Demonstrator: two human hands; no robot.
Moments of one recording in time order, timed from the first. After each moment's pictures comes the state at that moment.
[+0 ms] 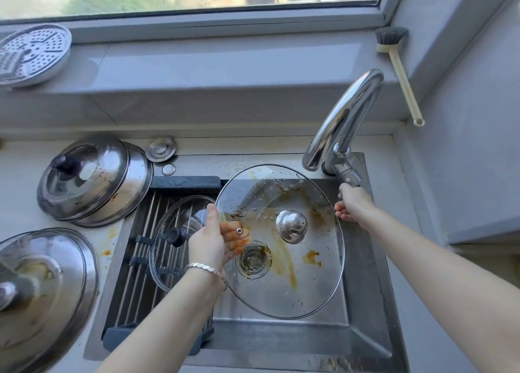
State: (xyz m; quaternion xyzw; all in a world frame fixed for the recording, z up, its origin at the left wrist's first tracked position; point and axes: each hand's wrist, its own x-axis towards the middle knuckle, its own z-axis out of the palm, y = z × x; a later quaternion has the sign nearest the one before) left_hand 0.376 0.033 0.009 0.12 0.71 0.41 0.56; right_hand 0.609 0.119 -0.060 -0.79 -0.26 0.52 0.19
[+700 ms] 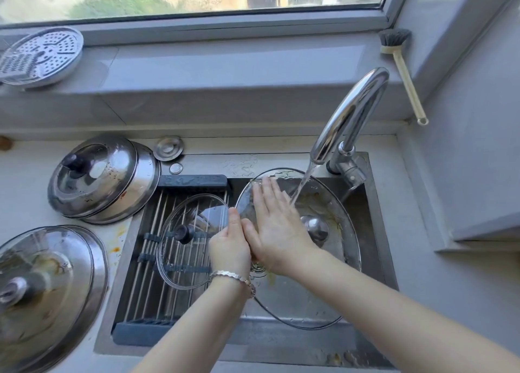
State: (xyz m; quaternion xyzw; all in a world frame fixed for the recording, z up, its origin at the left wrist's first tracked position) left_hand 0.397 0.017 0.017 0.18 0.76 0.42 0.46; right_hand 0.477 0.038 0.009 -0.57 -0.77 0.28 0.01
